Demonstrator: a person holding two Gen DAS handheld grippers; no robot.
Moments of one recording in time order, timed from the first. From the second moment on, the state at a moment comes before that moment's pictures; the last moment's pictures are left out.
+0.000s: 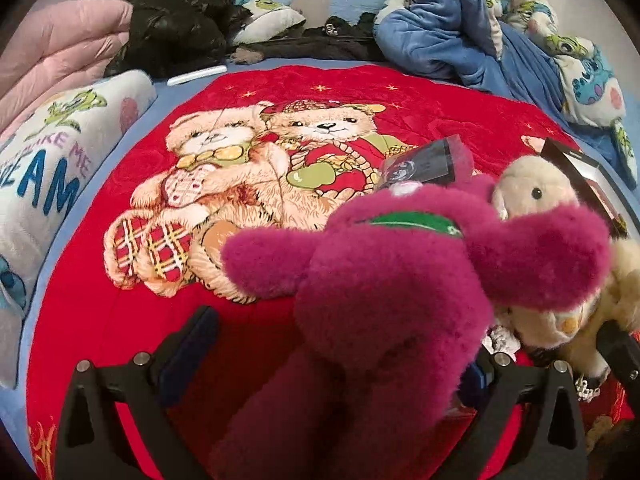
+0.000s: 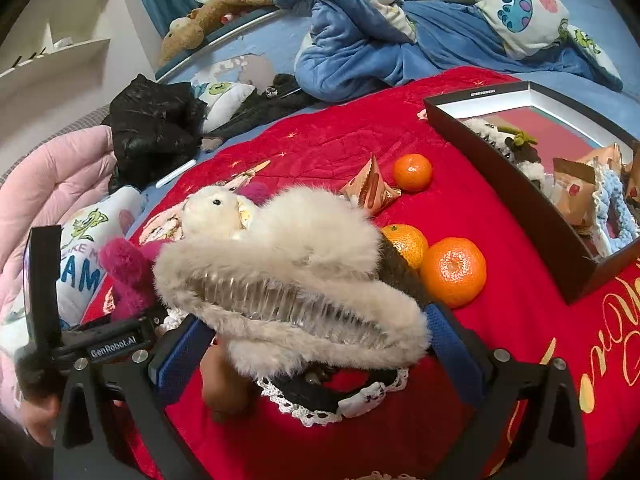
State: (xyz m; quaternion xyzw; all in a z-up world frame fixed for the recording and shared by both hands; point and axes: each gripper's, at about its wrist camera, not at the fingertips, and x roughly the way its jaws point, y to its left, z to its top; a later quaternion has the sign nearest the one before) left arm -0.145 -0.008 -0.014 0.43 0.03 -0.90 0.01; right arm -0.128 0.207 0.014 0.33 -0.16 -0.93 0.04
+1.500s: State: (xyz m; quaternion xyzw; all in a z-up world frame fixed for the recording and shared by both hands) left arm -0.100 -0.026 0.017 0.35 0.04 -0.94 -0.04; right arm -0.121 0.224 0.019 0.34 -0.15 -0.93 0.05
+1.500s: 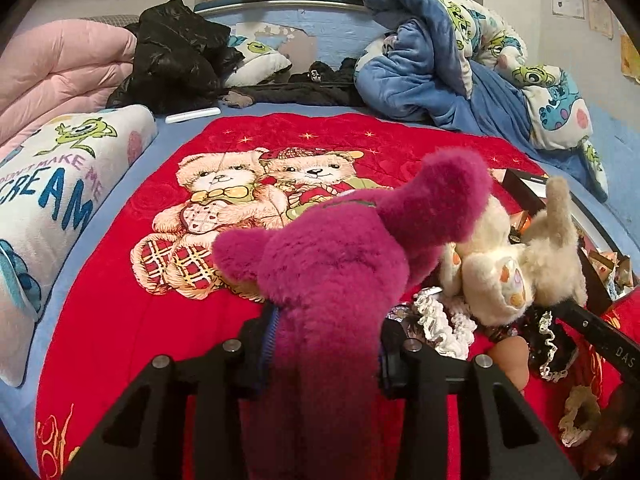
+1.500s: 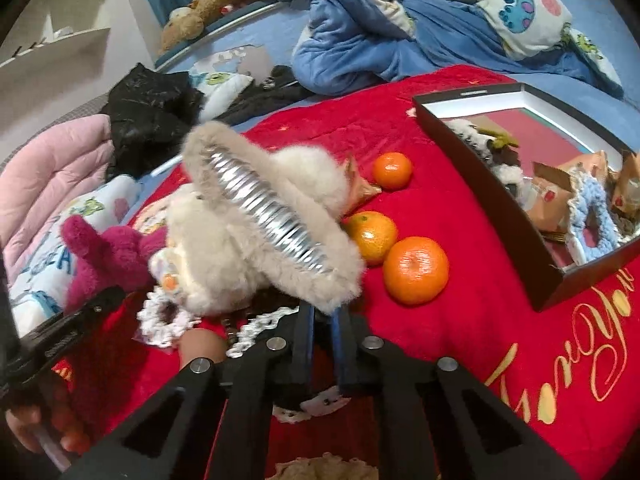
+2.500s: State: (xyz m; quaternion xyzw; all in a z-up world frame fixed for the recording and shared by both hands) left arm -0.101 -0.029 0.013 0.36 0.05 -0.93 -0.04; right arm -0.160 0.227 0.019 0.34 -0.17 -0.92 0.07
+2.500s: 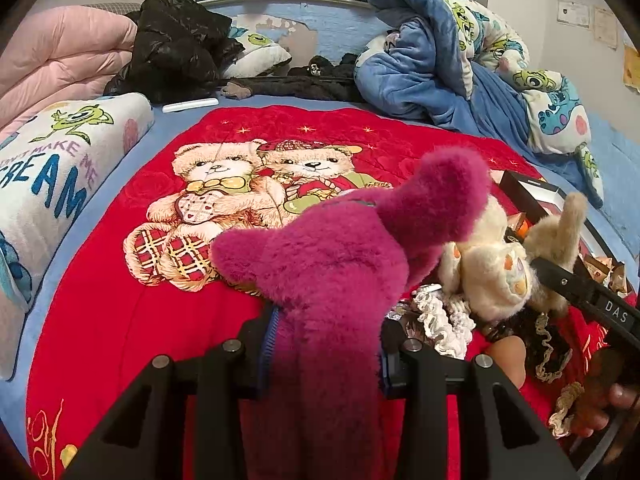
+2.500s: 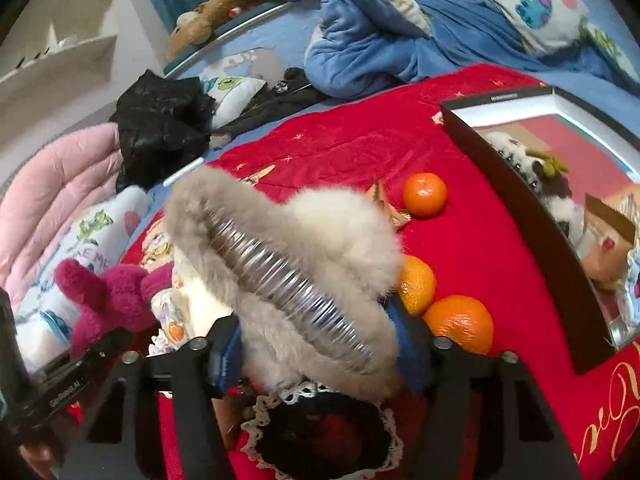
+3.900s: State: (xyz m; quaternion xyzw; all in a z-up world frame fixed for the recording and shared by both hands) left arm -0.080 -0.037 0.042 0.30 0.06 -0.95 -0.04; right arm -0.131 0.231 0.052 0.26 -0.15 -0.95 0.08
